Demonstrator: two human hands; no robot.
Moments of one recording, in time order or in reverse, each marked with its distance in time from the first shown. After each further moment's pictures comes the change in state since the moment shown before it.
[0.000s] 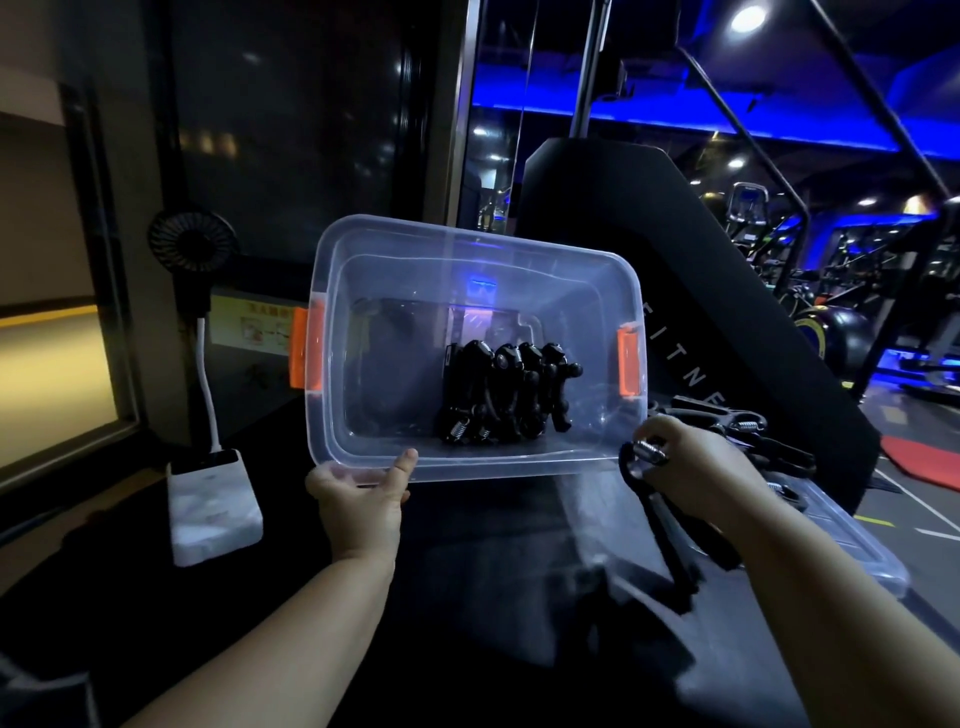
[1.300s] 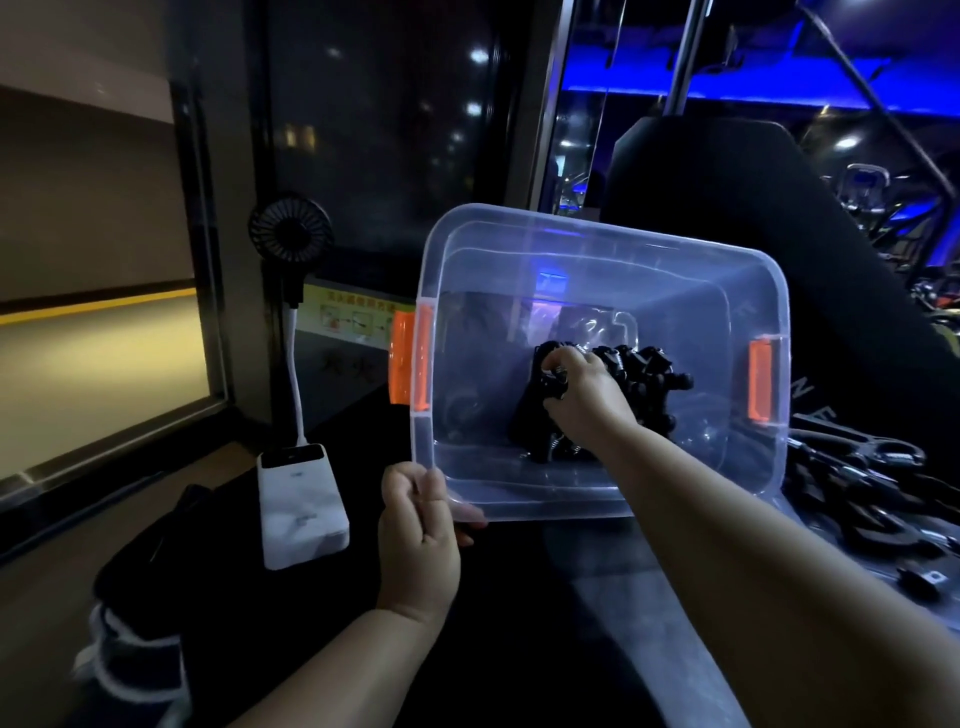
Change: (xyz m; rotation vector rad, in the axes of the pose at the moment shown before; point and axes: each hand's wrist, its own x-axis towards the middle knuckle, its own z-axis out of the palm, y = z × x) left_hand 0.005 0.004 -0.038 0.076 -0.196 0.330; right_hand 0.102 -0.174 0.089 0.311 0.023 -0.261
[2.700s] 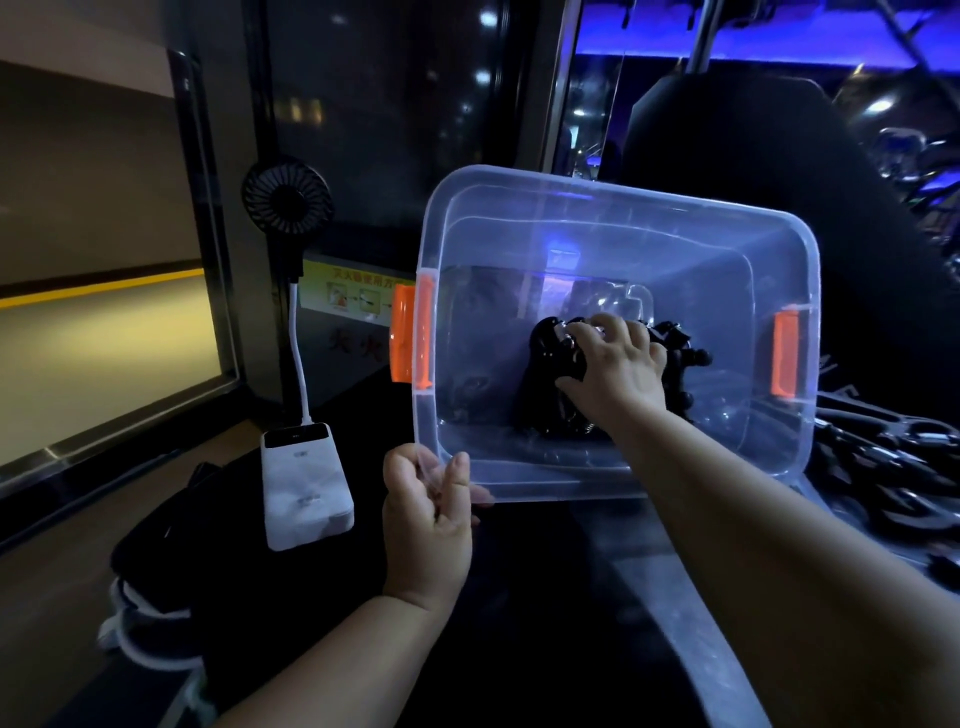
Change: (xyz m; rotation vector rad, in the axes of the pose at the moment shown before) left_hand 0.000 0.001 0.001 0.014 -0.008 0.043; right_hand 0.008 0.021 0.006 -0.412 0.173 -0.093
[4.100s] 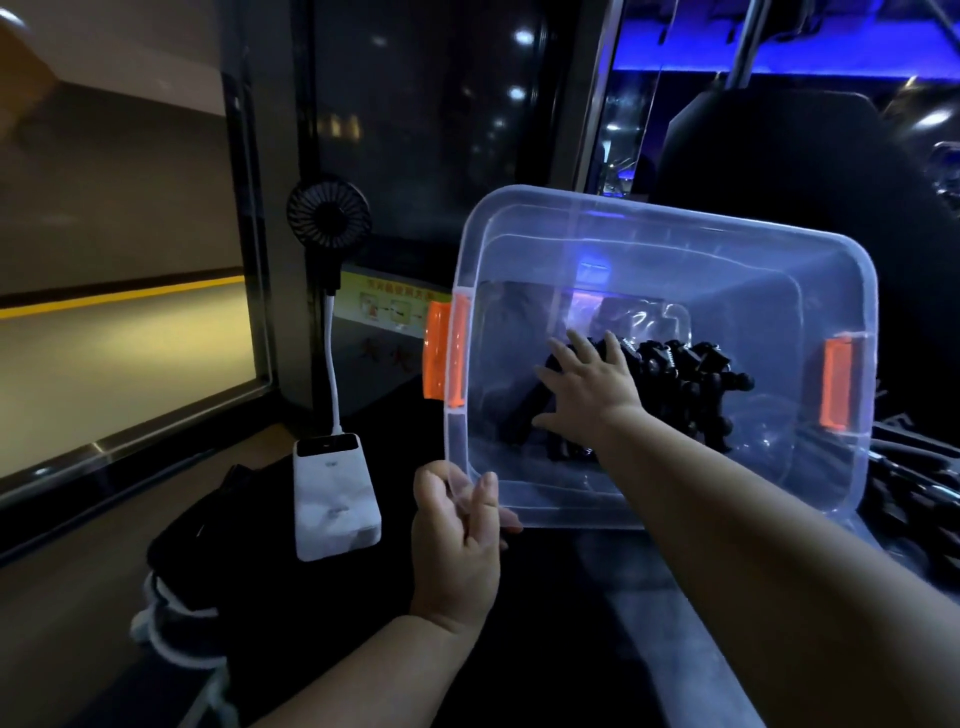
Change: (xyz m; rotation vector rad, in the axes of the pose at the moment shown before) left_hand 0.000 0.002 0.000 0.001 0.016 -0.008; right_hand 0.026 -0.039 0.025 -0.394 -0.245 -0.379
